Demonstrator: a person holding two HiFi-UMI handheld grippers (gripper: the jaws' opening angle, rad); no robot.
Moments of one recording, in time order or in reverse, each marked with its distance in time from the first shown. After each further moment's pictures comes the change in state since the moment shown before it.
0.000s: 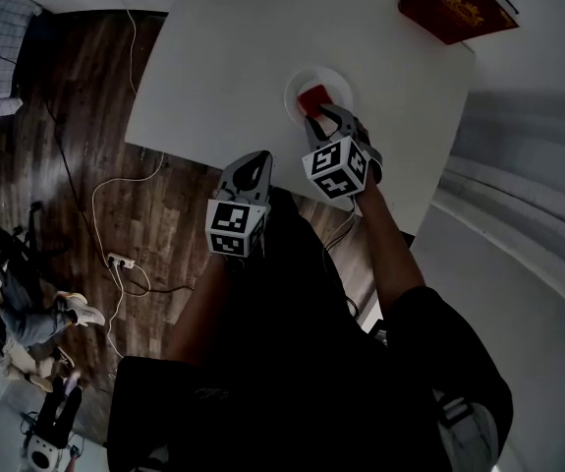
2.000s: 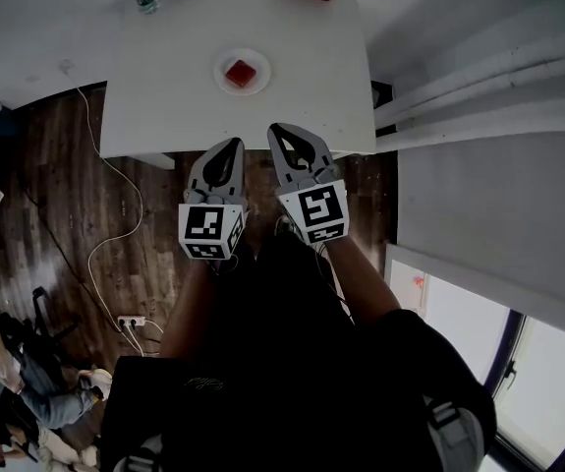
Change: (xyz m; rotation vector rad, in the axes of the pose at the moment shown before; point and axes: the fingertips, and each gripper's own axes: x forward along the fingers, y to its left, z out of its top) left arm -0.138 -0.125 0.057 0.238 -0.288 -0.215; right arm -0.272 0.090 0.037 0.373 -0.563 -0.371
